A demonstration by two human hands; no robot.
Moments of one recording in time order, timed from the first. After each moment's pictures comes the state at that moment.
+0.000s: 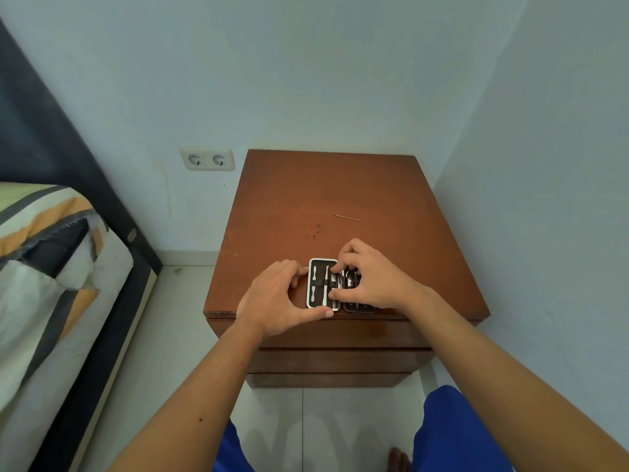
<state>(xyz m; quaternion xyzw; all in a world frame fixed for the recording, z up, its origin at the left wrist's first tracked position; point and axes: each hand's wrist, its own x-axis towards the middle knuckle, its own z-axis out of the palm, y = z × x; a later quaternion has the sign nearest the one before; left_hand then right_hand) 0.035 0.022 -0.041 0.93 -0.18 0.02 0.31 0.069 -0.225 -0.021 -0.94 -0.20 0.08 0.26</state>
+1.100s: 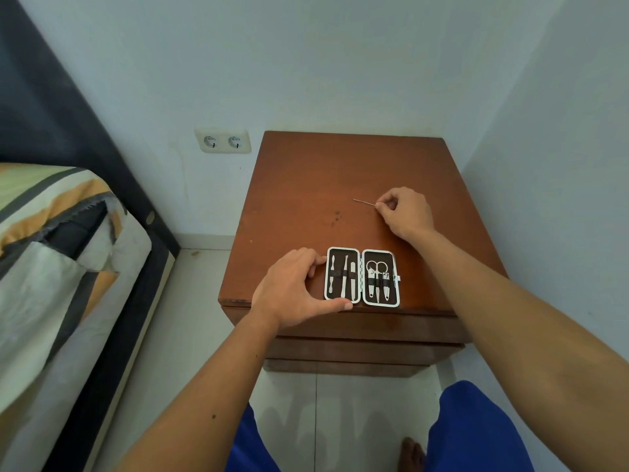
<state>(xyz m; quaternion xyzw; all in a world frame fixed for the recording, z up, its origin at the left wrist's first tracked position) 0.038 0.023 -0.042 0.93 -0.17 0.02 0.31 0.176 -0.242 -0.029 -0.96 0.04 -0.08 0.26</state>
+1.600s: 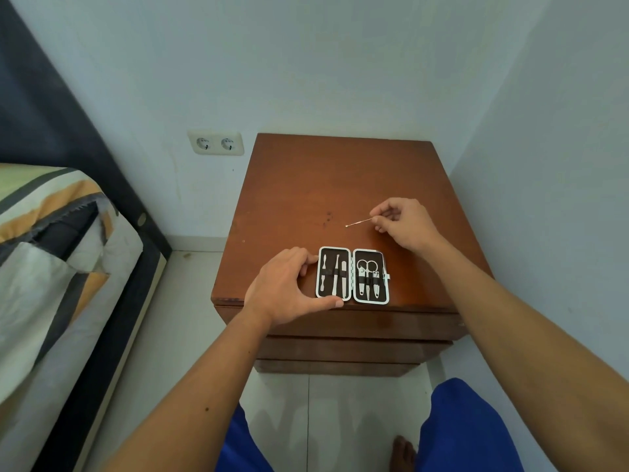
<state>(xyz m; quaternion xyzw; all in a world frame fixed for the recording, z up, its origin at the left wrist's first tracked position) 0.036 0.022 -0.041 0.93 -0.17 0.02 0.31 0.139 -0.257 -0.016 -0.90 0.00 -0.01 0.43</state>
